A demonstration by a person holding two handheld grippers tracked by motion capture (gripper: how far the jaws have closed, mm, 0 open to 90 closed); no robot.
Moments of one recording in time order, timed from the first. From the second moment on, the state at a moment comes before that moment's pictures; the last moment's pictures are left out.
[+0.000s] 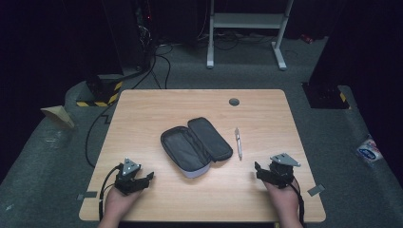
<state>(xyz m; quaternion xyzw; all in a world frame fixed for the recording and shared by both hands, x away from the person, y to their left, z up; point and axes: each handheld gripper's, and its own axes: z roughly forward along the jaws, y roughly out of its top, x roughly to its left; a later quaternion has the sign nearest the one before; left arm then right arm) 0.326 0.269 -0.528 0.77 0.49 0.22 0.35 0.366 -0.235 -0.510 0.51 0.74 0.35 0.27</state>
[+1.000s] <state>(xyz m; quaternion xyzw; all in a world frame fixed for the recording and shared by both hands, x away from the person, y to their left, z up) 0.325 0.269 -0.528 0.77 0.49 0.22 0.35 0.397 -0.169 -0.474 0.46 0.75 0.41 0.24</state>
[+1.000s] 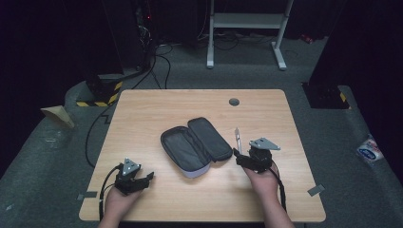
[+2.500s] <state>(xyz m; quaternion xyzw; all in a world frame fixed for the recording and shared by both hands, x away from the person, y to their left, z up) 0.322 0.269 -0.528 0.76 0.49 0.23 0.35 0.362 -0.036 -0.465 0.28 0.83 0.46 0.13</state>
